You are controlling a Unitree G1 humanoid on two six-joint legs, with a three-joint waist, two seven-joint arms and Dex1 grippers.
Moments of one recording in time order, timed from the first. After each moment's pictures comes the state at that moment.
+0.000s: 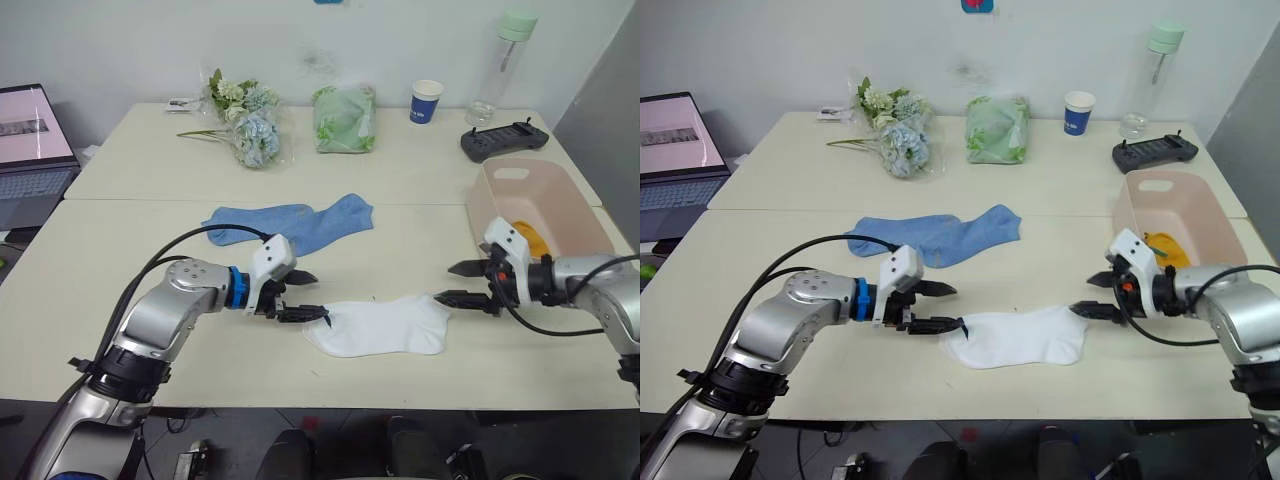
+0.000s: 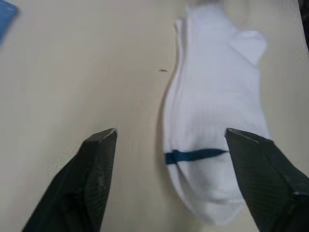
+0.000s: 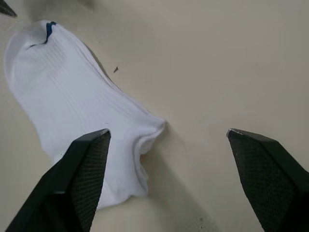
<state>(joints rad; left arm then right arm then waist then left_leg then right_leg) -0.42 0.70 -0.15 -0.12 -0.41 0.63 -1.09 -0.36 -0.92 0.05 -0.18 0.47 0.88 1.02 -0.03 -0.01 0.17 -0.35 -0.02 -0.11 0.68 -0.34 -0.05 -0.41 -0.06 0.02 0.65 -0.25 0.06</state>
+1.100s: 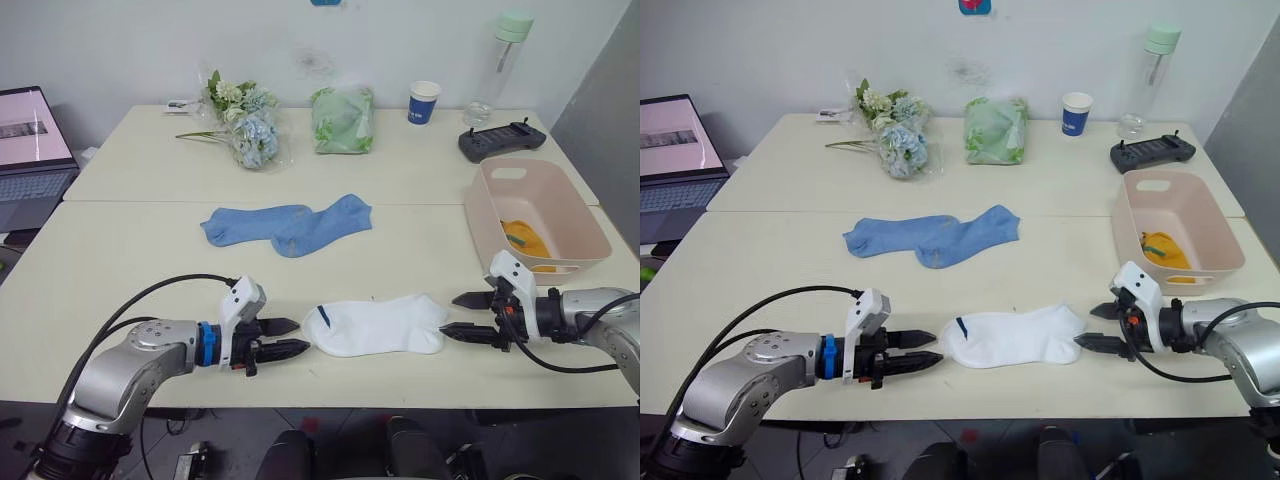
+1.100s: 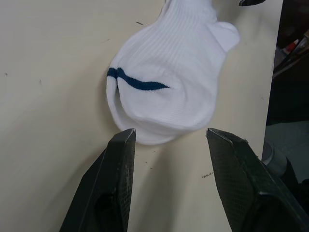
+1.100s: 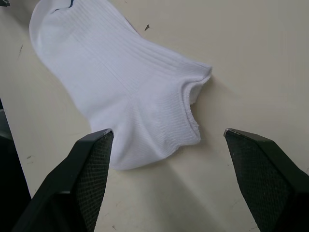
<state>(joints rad) -0.08 0.74 -0.02 -0.36 -0.59 0.78 -0.97 -0.21 -0.93 -0.01 -0.33 0.53 0.91 0.98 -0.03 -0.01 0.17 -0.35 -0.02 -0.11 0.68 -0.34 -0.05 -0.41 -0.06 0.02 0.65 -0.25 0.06</state>
